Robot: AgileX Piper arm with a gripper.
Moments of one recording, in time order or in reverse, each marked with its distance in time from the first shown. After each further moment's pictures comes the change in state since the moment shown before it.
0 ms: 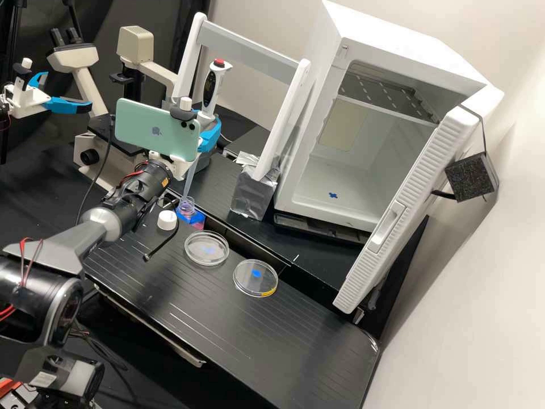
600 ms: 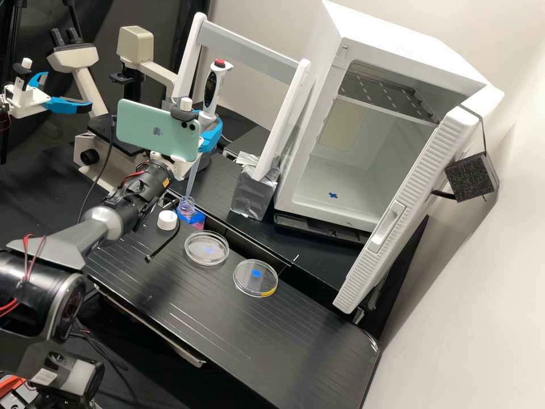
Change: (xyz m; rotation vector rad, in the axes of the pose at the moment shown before) arm 0.005 -0.004 0.004 -0.011 0.000 0.016
